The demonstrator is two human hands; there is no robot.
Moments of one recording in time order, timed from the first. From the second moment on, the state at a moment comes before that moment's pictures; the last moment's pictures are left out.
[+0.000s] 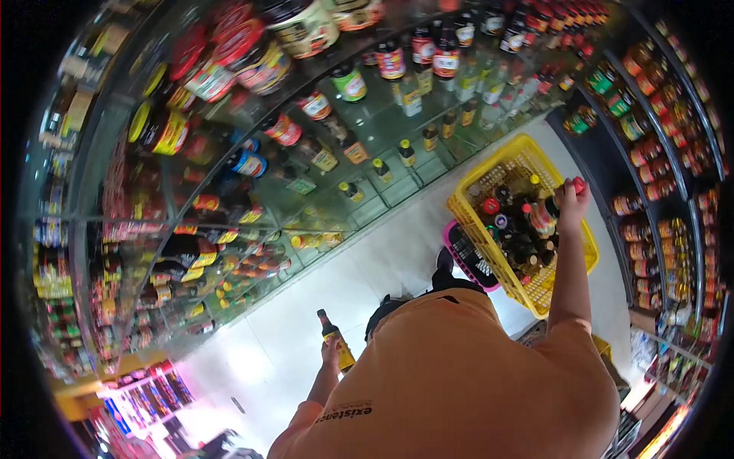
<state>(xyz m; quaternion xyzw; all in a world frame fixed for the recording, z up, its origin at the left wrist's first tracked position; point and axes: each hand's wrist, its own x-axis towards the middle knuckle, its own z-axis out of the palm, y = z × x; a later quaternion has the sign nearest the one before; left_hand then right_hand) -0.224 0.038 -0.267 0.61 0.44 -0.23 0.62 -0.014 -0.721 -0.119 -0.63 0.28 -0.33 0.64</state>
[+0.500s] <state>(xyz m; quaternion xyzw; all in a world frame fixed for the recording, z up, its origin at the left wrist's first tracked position) -0.286 0.059 -0.210 0.39 0.48 0.06 0.79 0.021 -0.397 -0.253 -0.84 0.00 0.27 0.47</state>
